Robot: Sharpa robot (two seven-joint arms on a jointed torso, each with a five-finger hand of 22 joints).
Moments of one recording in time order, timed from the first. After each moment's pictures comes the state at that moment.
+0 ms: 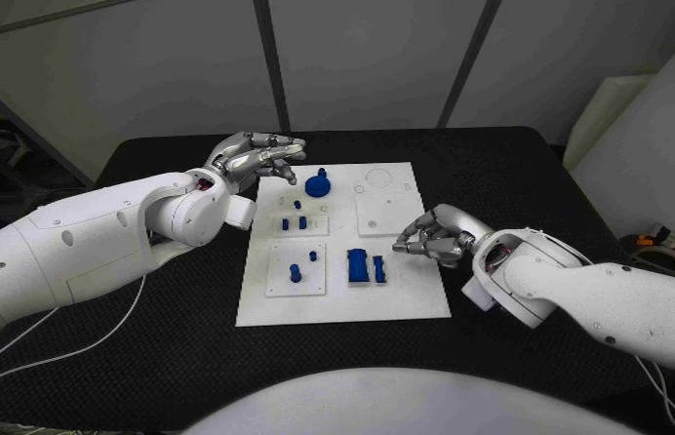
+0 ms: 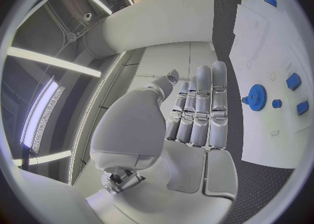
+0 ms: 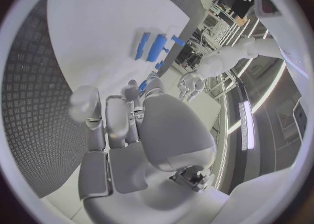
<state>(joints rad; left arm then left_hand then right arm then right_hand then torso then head) 1.05 -0.88 0.06 1.44 -0.10 -0.18 0.28 1.32 -0.10 0.40 -0.05 0.05 0.99 0.19 0.12 0.09 1.04 0.12 0.24 0.12 1.12 0.04 0.78 0.49 0.19 1.10 0.13 0.50 0.78 0.93 -0.91 0.01 1.69 -1.06 -0.41 -0.23 1.41 0.06 -0.24 0.22 0.29 0.98 0.12 0.15 0.36 1.16 0.04 0.84 1.06 1.44 -0.03 1.21 1.12 0.12 1.29 0.07 1.13 1.05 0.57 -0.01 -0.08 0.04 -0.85</state>
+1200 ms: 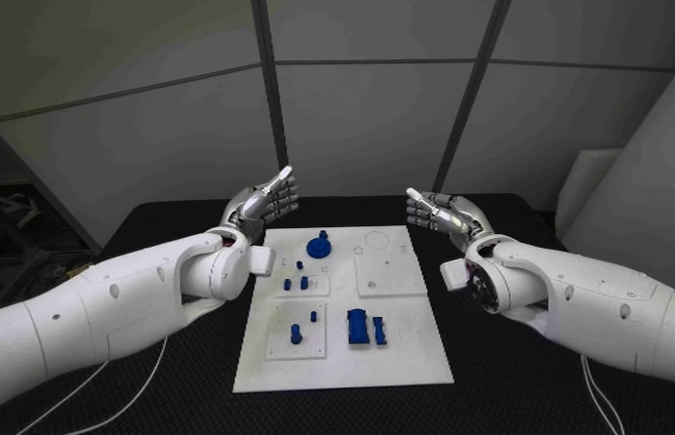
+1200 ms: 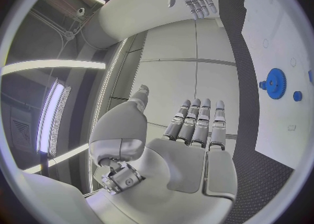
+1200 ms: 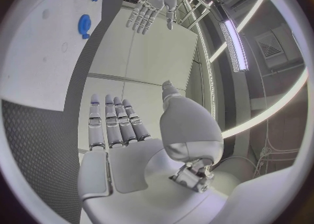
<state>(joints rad) 1.04 -0.76 0.03 1.35 0.00 -0.40 0.39 0.79 -0.01 0.14 0.00 0.01 0.55 0.10 0.01 0.01 0.56 0.10 0.06 0.01 0.50 0.08 0.13 0.11 0.13 0.43 0.16 0.01 0.27 1.03 -0.74 0.02 1.38 -0.26 -0.49 0.29 0.96 0.01 -0.05 0.13 0.11 0.56 0.12 0.01 0.10 0.63 0.07 0.03 0.02 0.64 0.03 0.02 0.17 0.12 0.59 0.13 0.08 0.14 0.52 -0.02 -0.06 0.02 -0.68</state>
